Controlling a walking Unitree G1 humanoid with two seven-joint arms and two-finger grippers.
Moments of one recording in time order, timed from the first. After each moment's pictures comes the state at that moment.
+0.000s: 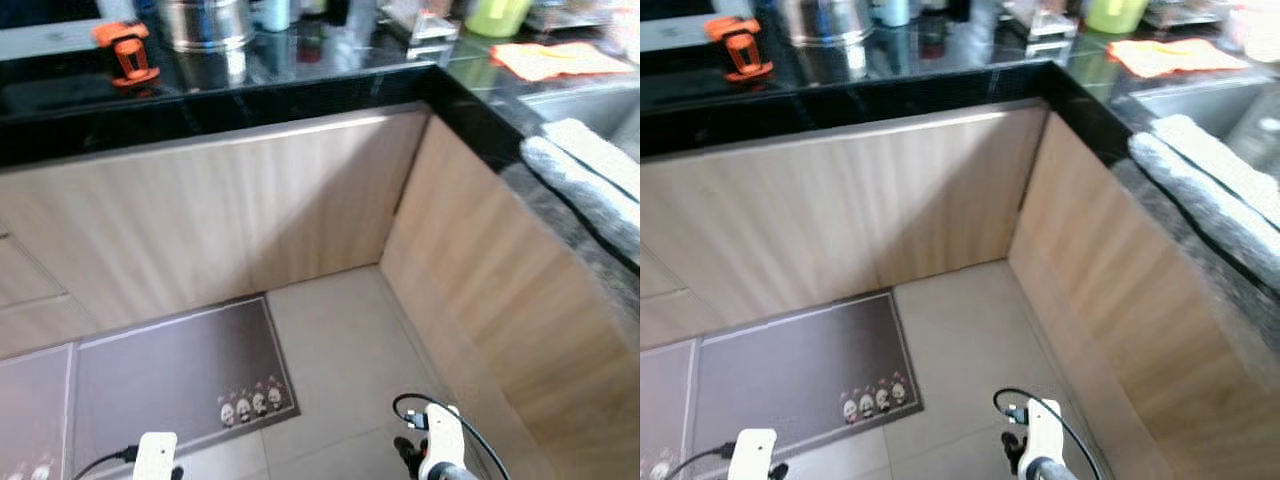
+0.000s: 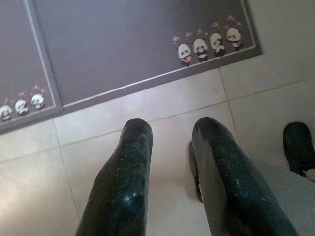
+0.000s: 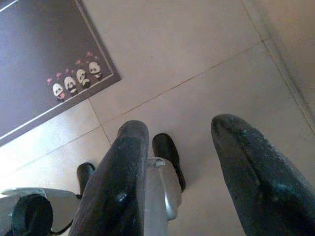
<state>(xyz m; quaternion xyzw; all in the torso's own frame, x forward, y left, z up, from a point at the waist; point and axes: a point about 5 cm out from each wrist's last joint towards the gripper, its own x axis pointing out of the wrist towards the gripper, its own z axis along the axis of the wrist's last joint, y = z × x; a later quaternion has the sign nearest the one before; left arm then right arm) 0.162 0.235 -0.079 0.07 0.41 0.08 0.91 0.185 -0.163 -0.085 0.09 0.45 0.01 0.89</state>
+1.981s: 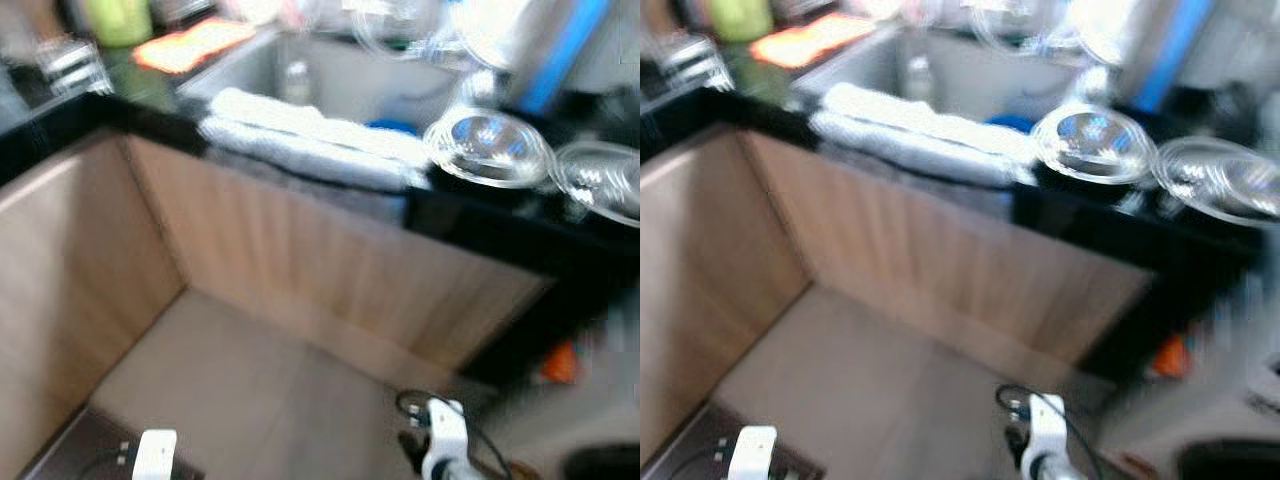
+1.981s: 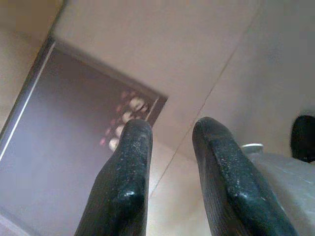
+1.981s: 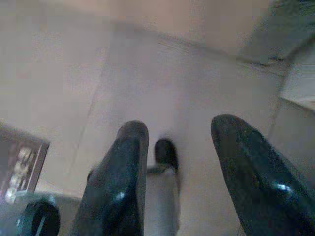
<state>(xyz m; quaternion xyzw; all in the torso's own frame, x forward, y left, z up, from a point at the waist) 0.164 0.238 -0.079 0.07 0.42 0.07 0.90 0.193 -0.164 -0.080 0.08 0.44 0.01 0.90</state>
